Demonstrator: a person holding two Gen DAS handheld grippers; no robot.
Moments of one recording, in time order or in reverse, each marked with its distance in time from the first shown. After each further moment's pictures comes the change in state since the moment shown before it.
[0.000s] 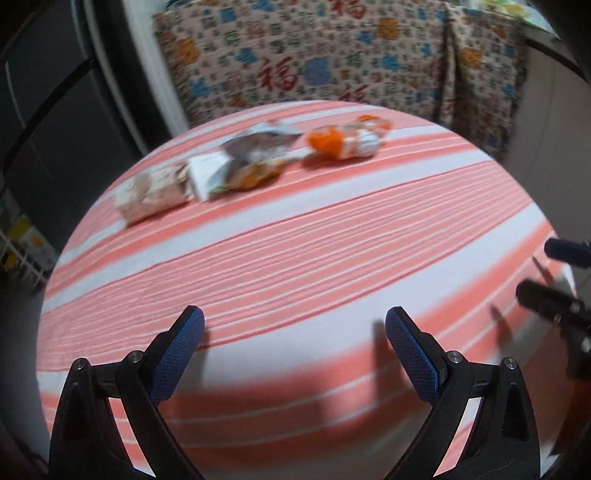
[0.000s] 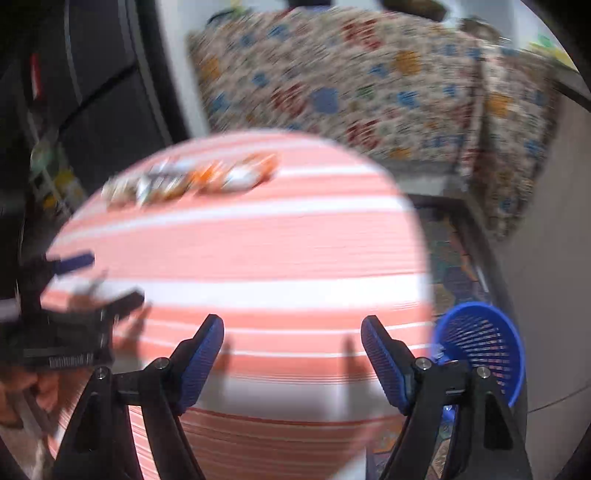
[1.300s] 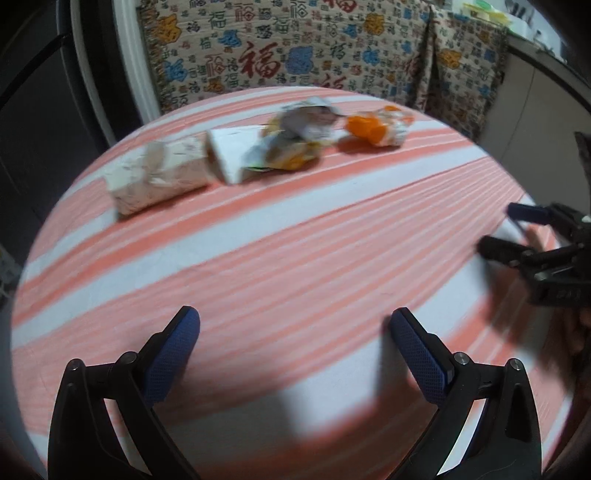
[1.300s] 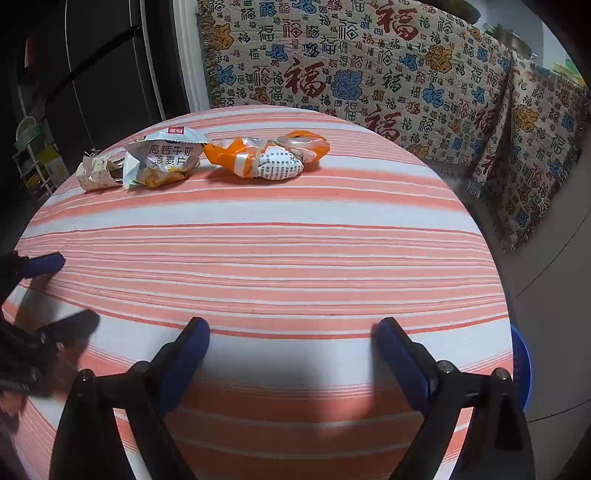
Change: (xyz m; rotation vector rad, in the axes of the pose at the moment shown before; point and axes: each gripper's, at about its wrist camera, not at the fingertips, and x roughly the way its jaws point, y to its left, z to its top) left arm 0.026 0.080 0.003 0.049 0.032 -0.175; right arm 0.059 0.043 0.028 -0.030 0.035 -0.077
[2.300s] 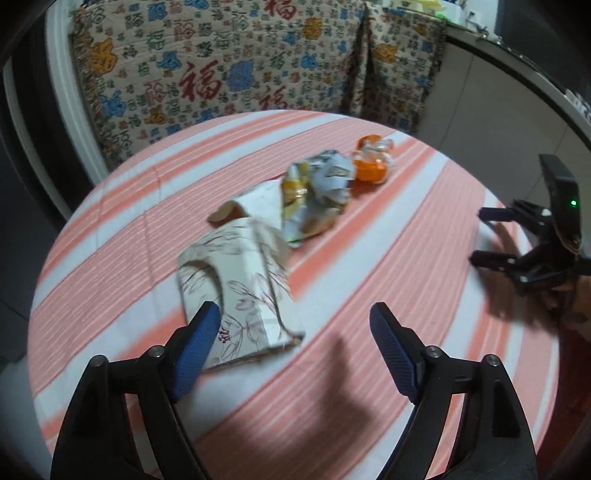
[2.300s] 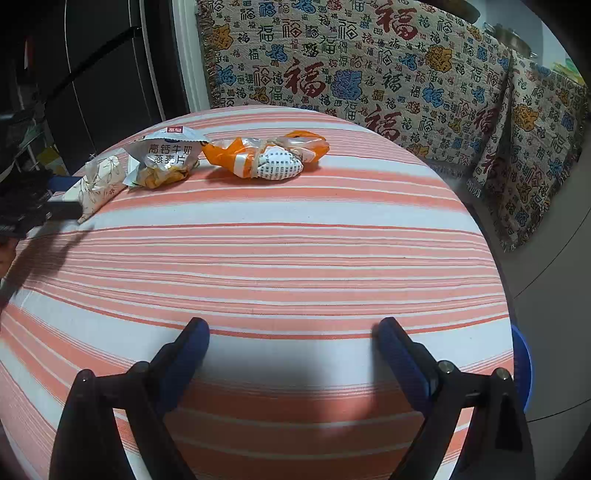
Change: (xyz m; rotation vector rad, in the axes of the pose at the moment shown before) left arm 0.000 0.041 0.058 0.195 -0.013 -0.250; right arm -0.001 -0.002 -0.001 0.001 0.001 0.001
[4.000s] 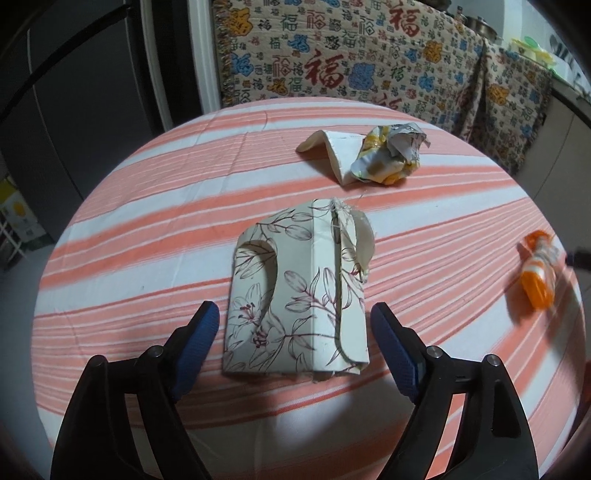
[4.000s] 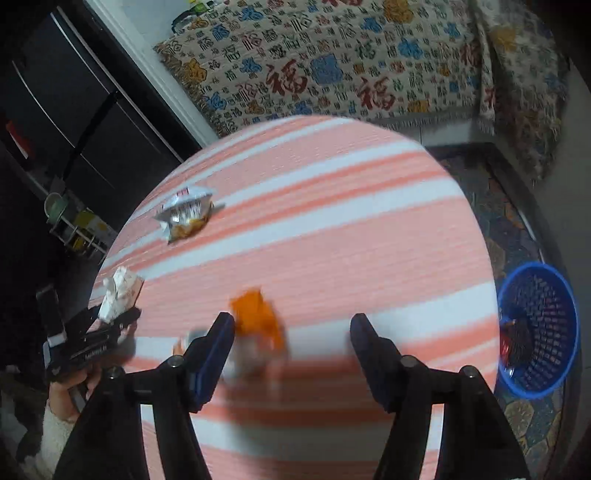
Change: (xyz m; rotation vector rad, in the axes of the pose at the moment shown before) left arm -0.011 -0.021 -0.075 -0.374 -0.047 0.336; right arm -0.047 -0.051 -0.002 0.274 0.082 0.288
